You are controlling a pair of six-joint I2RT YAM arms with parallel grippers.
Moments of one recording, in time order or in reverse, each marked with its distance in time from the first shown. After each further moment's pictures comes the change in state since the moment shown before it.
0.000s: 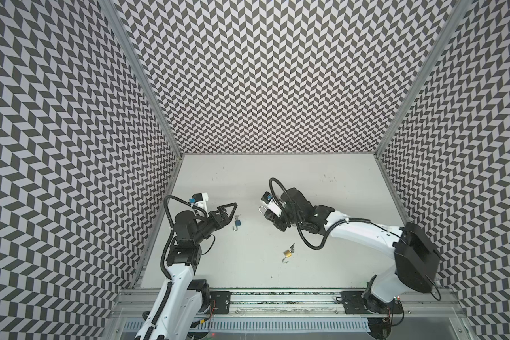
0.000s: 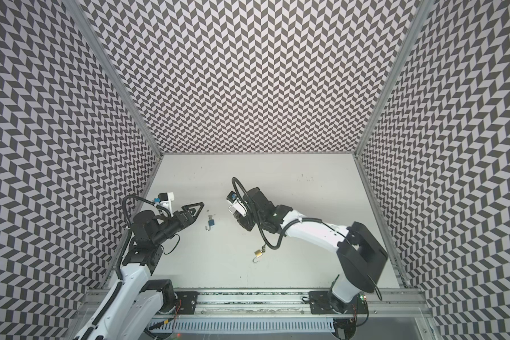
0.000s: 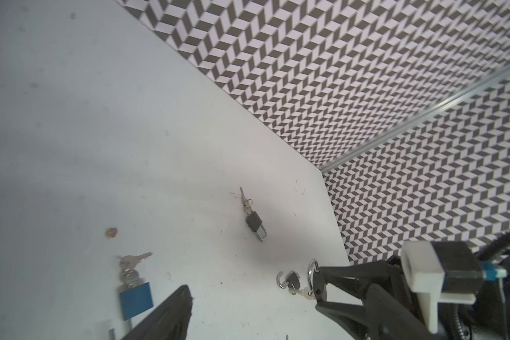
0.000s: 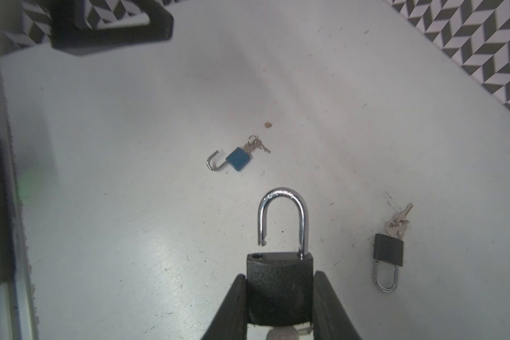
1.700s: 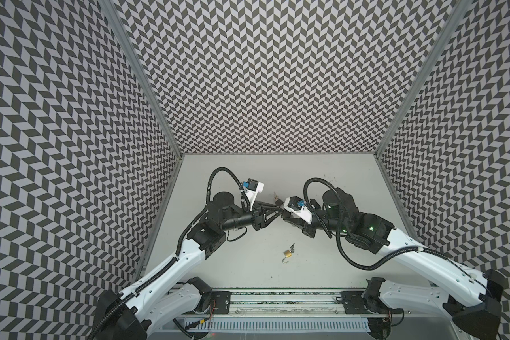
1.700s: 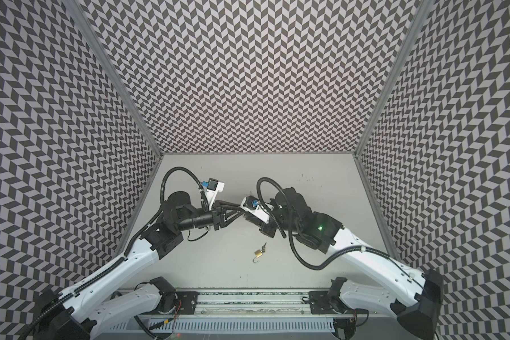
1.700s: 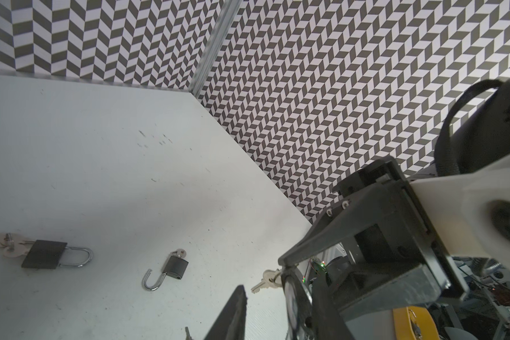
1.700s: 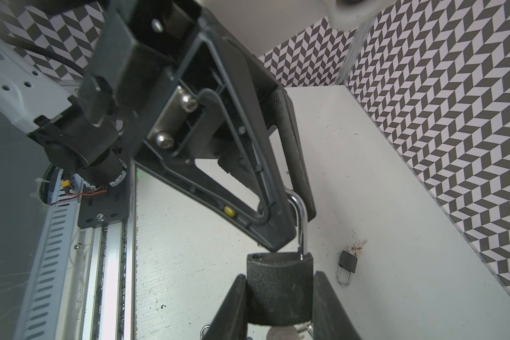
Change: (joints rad) left arm -0.581 0.254 0.353 -0.031 -0.019 0.206; right arm -0.001 -0.432 -0.025 -0.248 -0.137 -0.206
